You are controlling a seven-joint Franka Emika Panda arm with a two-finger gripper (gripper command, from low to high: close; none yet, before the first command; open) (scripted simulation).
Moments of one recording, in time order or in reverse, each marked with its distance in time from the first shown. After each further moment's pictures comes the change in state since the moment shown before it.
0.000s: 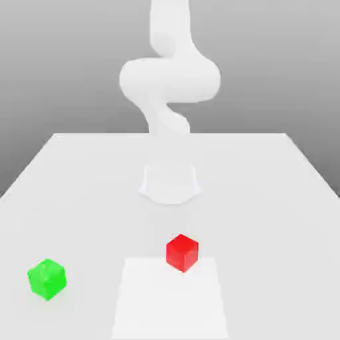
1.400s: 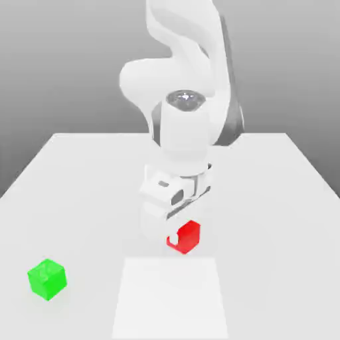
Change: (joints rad) arm 0.071 0.613 -0.058 -0.588 0.005 0.475 -0.697
